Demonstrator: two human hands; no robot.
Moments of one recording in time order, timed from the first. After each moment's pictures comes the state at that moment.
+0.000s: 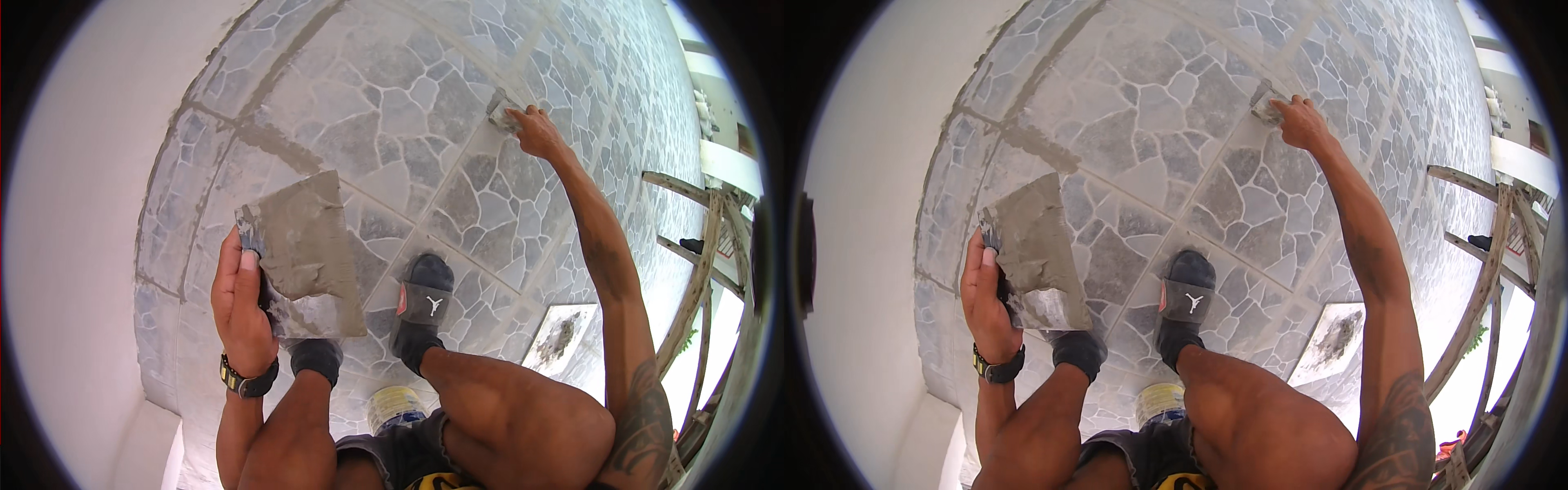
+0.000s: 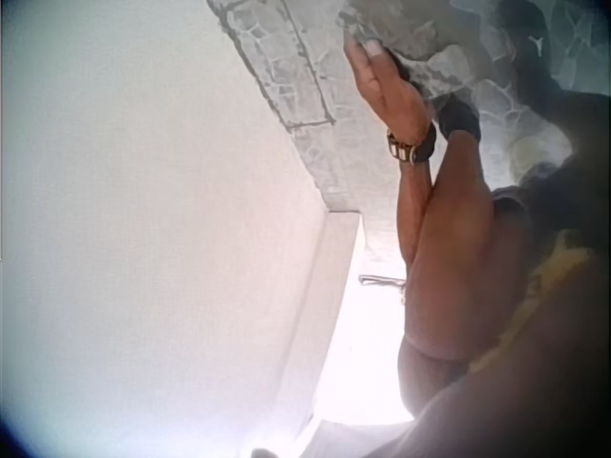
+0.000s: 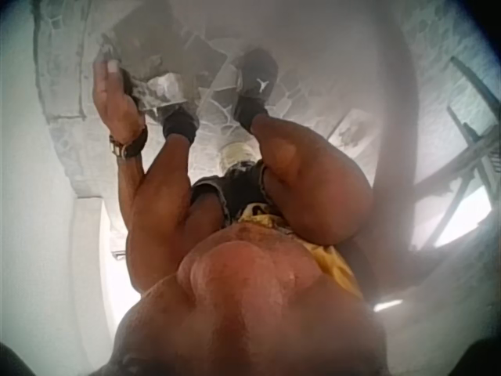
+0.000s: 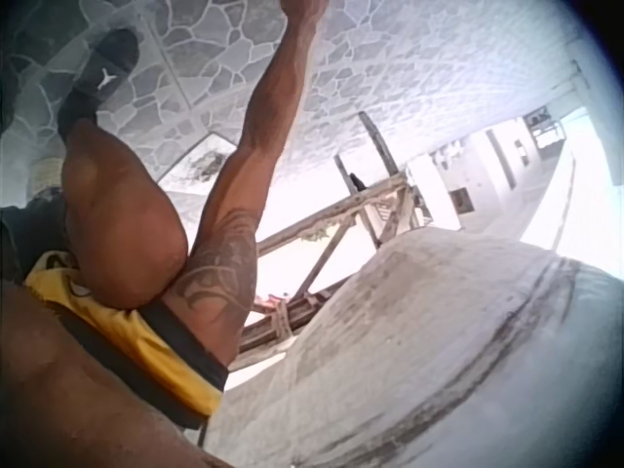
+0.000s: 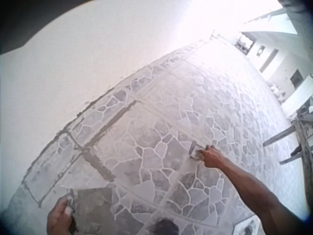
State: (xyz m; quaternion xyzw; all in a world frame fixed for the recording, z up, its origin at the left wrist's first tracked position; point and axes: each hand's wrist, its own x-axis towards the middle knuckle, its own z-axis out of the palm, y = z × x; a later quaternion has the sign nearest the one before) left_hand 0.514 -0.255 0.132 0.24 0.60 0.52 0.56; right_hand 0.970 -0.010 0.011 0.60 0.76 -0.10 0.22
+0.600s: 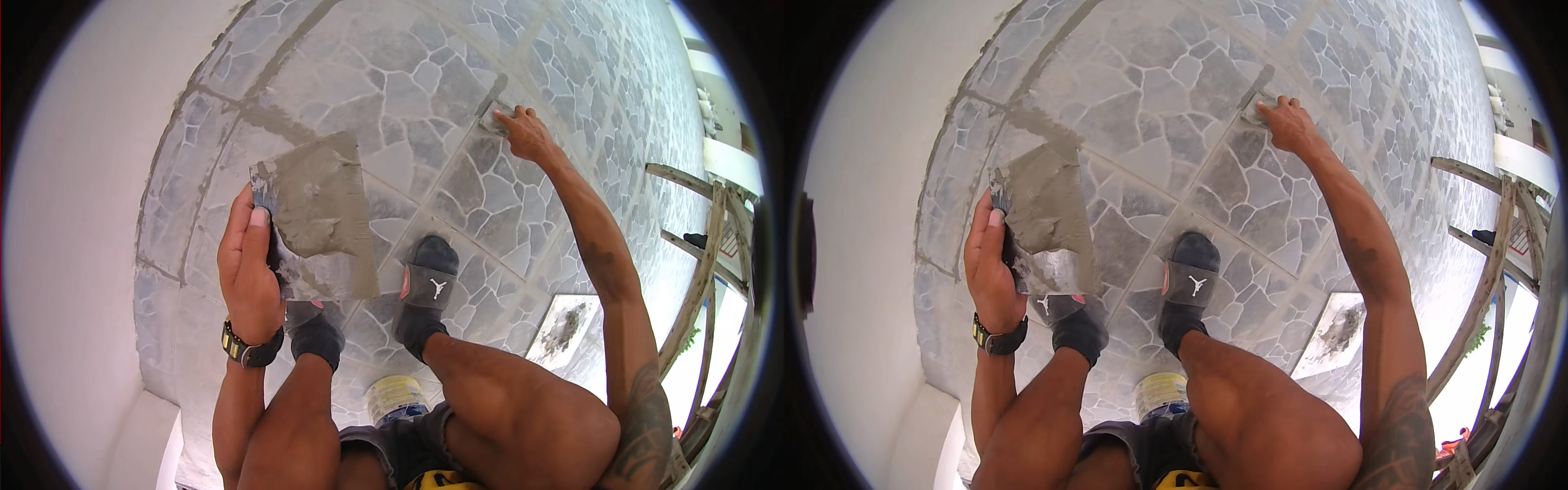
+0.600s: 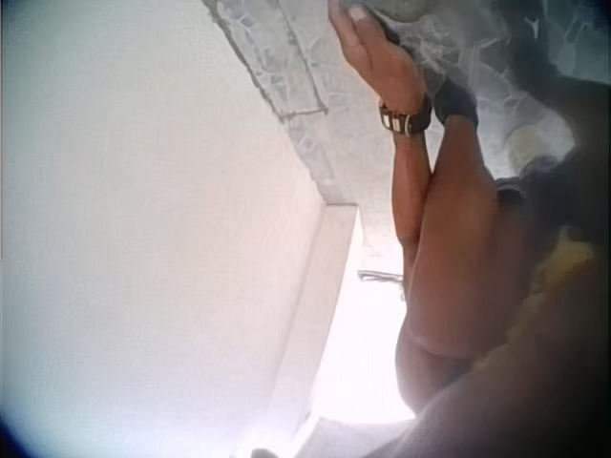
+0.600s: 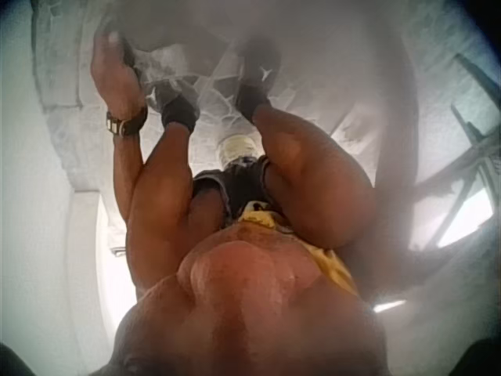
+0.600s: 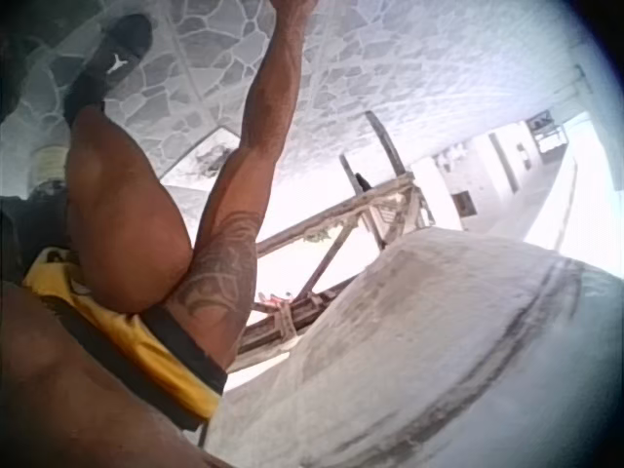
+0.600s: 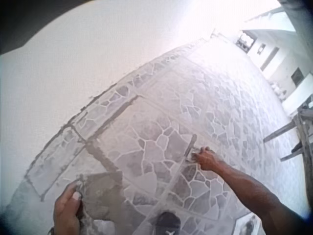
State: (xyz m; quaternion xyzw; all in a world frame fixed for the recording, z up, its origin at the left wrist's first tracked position) left_hand 0.517 -0.292 0.124 0.25 0.60 0.52 0.55; right_hand 0.935 -0.086 0.003 0.54 0.79 -0.06 0.28
